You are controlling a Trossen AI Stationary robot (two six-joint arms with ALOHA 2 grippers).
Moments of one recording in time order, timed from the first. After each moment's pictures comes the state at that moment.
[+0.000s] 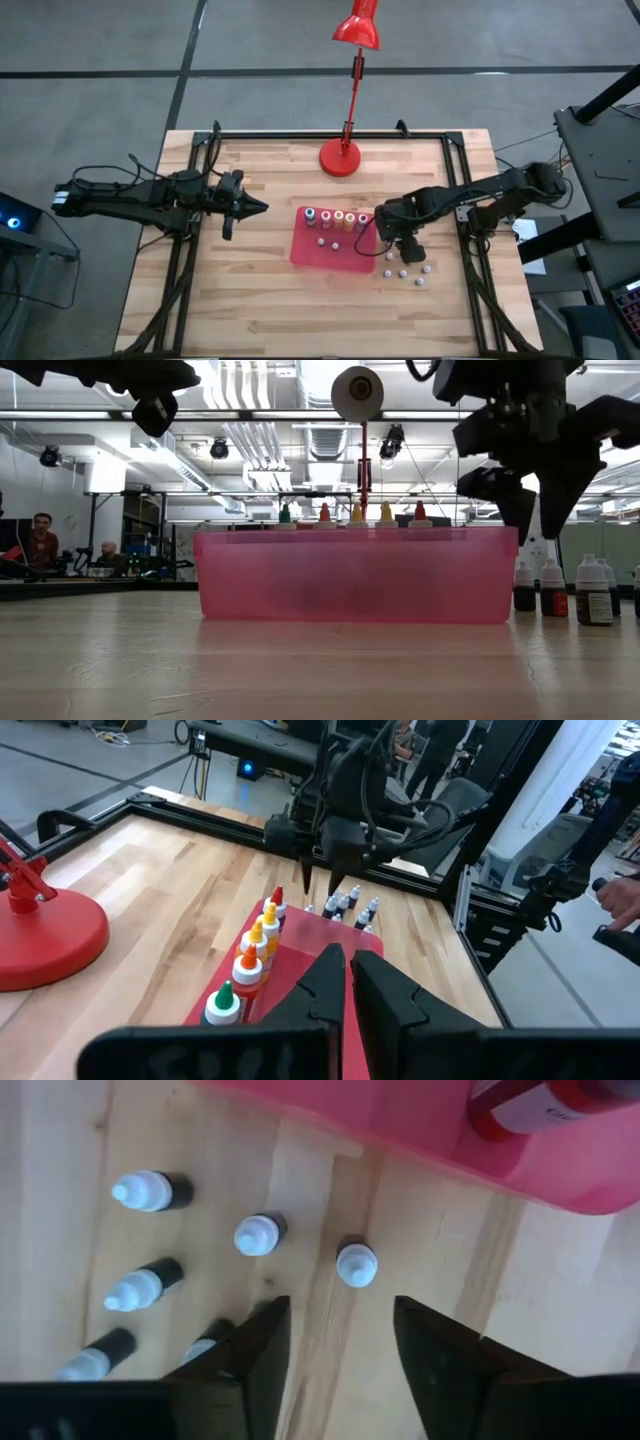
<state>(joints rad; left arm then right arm) -0.01 0.61 0.57 -0.11 0.02 -0.30 0.10 1.43 0.93 -0.90 -0.10 -0.07</state>
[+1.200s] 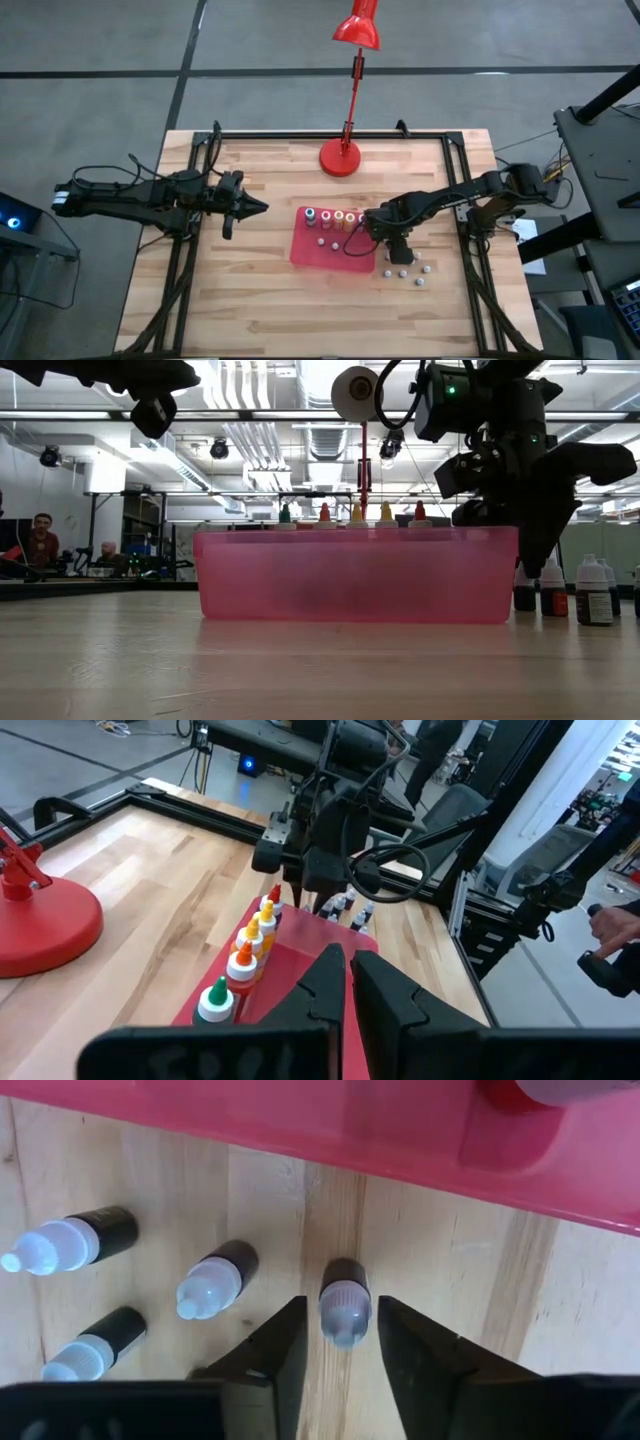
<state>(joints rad) -0.01 0.61 0.57 -0.11 0.02 -0.34 0.08 1.59 0.93 -0.82 -0.10 0.03</state>
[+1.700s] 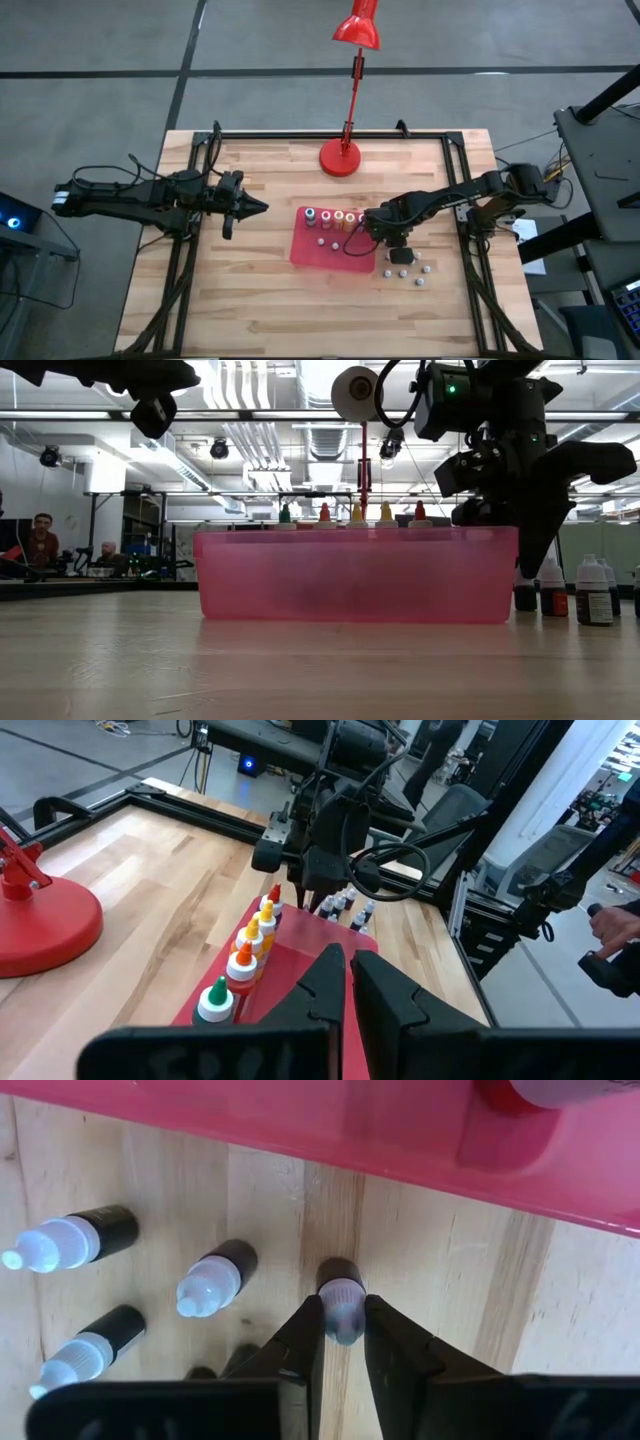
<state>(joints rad) -0.01 0.61 0.57 -0.11 0.02 -0.35 0.08 1.59 0.93 -0.82 -0.10 0.03</state>
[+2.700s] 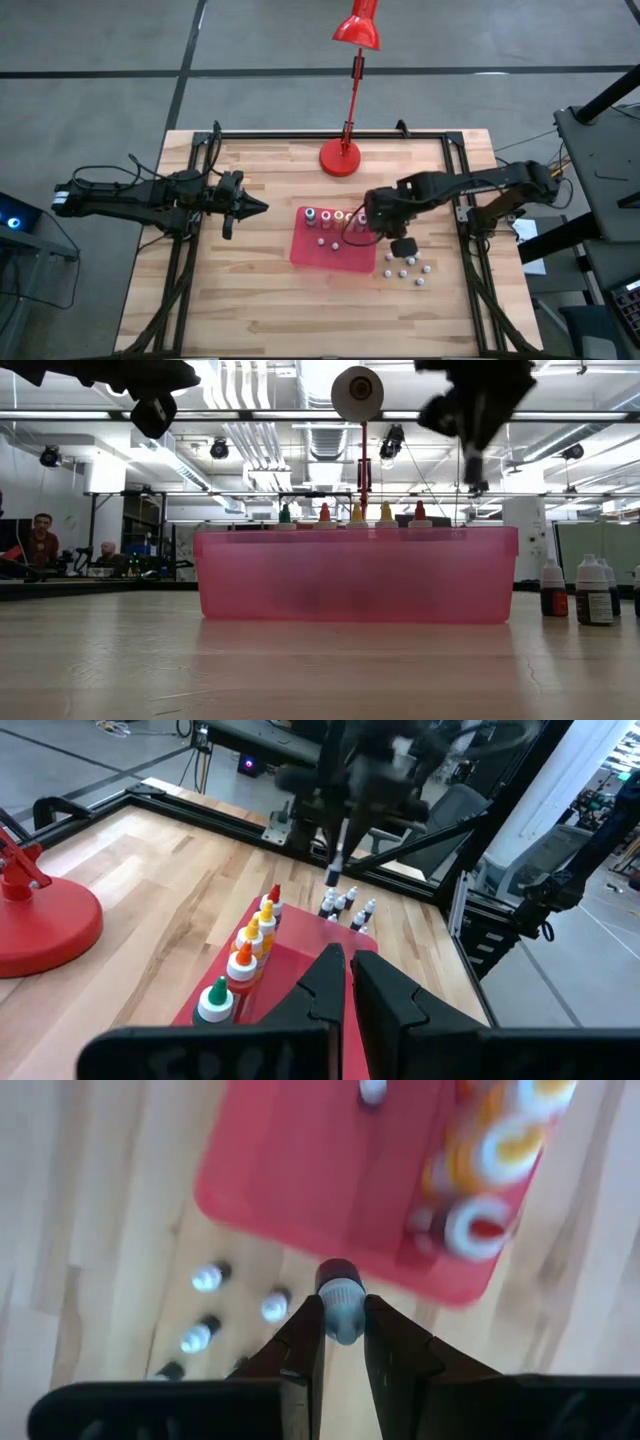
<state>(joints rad) -0.01 0.61 0.57 -0.11 0.02 -0.34 0.09 1.51 1.33 -1.12 -0.11 -0.10</state>
